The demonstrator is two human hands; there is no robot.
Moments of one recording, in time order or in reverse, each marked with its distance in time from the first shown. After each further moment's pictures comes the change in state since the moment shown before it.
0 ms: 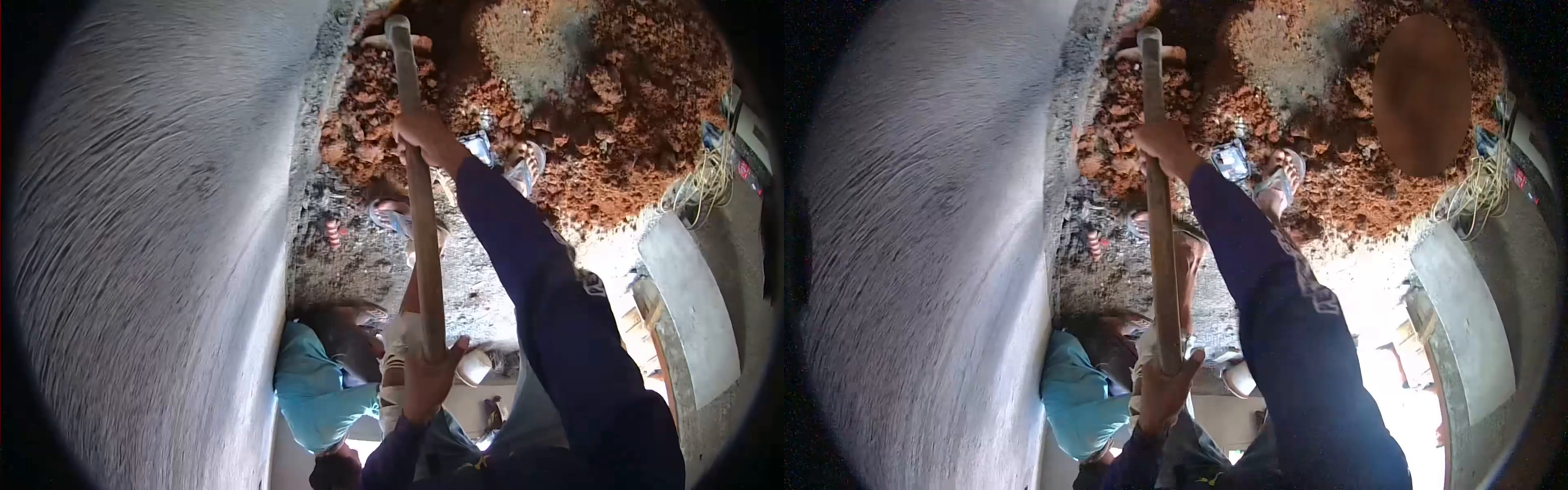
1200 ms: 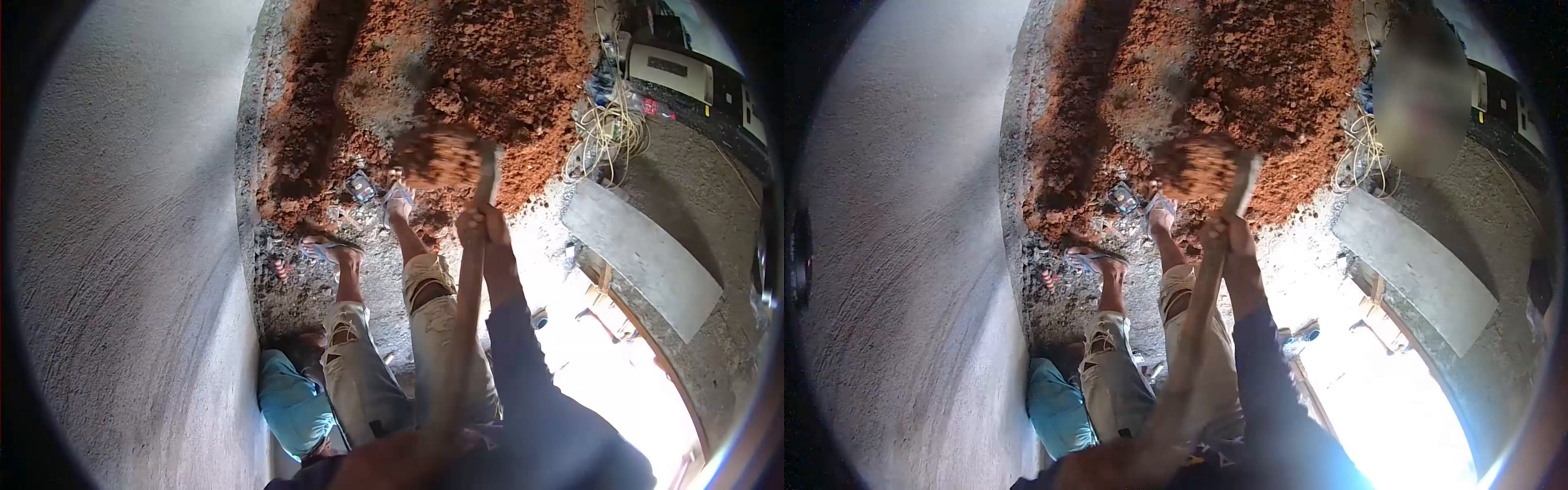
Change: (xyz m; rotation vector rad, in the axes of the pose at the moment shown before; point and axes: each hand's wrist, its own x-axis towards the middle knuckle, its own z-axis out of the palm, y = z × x) left_hand -0.310 0.127 0.016 0.717 -0.693 0.842; right_hand -0.389 -0.072 -0.219 0.963 0.229 -0.083
